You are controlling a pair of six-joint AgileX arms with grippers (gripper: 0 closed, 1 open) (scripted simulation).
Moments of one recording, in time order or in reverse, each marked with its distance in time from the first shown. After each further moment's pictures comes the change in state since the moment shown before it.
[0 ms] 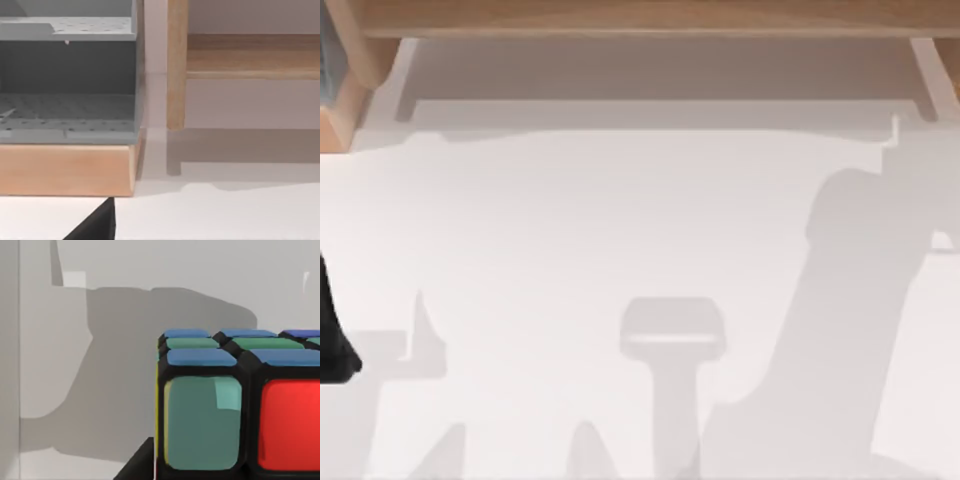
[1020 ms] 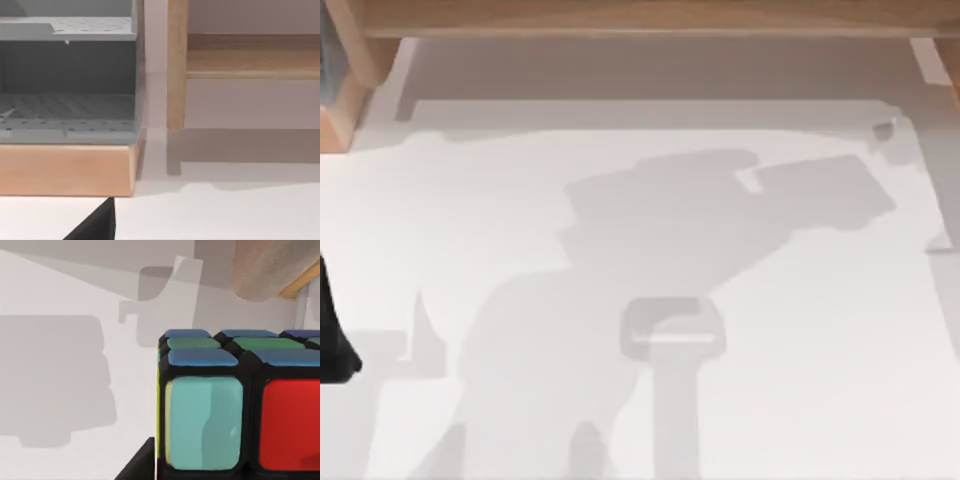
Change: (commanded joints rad) left arm 0.000 0.000 0.000 0.000 0.000 0.000; right arm 0.313 -0.601 -0.701 0.399 -0.027 0.218
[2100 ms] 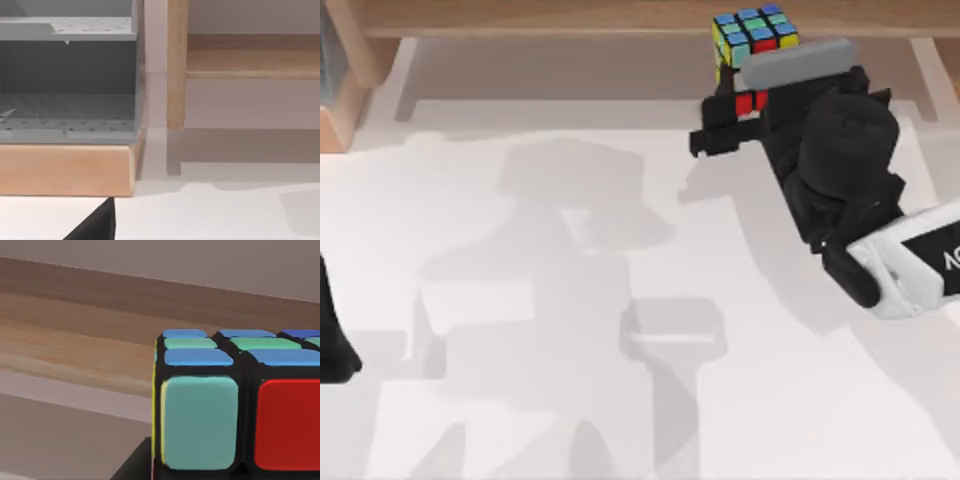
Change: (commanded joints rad) left arm 0.000 0.000 0.000 0.000 0.000 0.000; right arm 0.609 0.088 -0.856 1.999 0.484 0.125
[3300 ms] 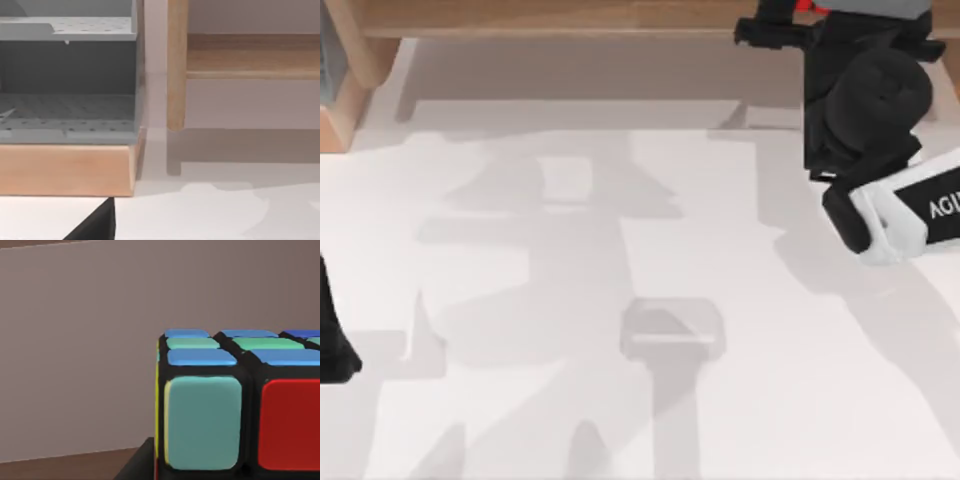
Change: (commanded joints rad) left arm 0.000 0.000 0.000 0.000 0.000 0.000; right arm -0.100 0.120 0.189 0.275 0.165 0.034
